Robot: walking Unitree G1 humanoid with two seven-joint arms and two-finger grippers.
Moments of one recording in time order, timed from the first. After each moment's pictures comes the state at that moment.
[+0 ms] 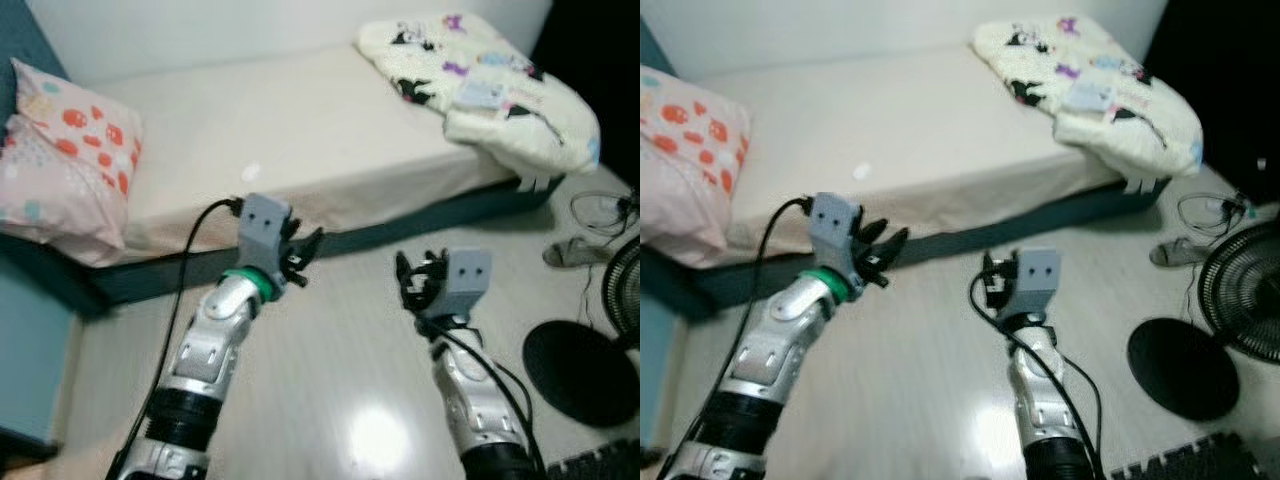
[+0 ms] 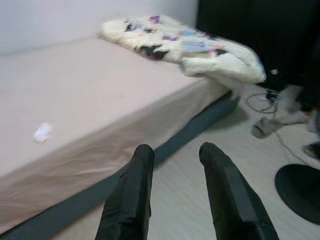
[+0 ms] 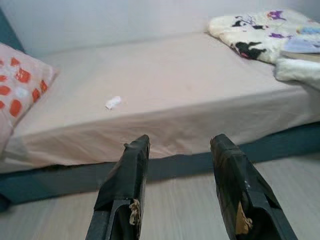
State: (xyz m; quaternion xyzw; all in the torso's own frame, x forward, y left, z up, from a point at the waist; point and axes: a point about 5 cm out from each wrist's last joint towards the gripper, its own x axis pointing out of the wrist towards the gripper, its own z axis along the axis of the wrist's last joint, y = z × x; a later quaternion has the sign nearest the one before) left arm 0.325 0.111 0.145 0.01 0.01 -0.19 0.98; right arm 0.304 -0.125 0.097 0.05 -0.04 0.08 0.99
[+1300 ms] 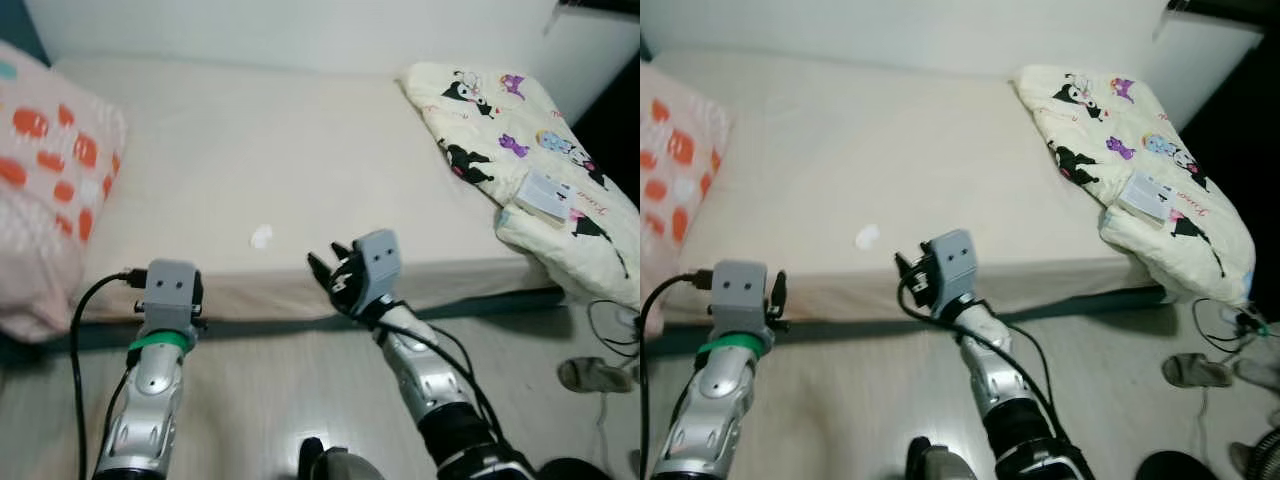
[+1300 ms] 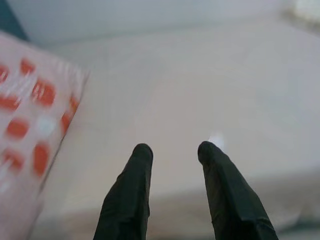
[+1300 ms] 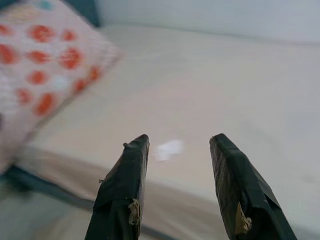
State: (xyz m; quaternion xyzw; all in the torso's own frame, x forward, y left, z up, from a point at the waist) left arm 0.293 0.177 0.112 0.10 -0.01 0.08 0.99; right arm 0.329 -0.086 0.110 0.03 -0.04 0.24 0.97
